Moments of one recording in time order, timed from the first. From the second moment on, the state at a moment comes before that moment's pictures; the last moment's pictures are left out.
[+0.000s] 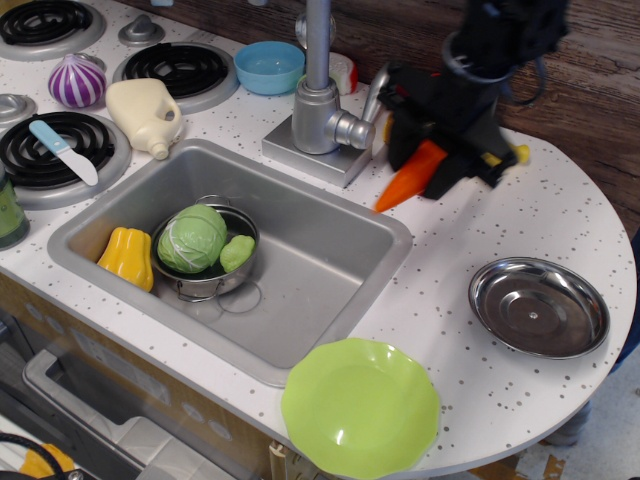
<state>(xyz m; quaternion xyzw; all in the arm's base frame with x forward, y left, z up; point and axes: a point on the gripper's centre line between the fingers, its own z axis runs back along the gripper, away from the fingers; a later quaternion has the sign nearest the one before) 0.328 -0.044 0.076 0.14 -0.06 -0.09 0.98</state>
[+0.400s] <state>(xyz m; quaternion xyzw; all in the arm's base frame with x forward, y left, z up) 0.246 -0.038 0.060 0.10 -0.04 -0.01 0.99</state>
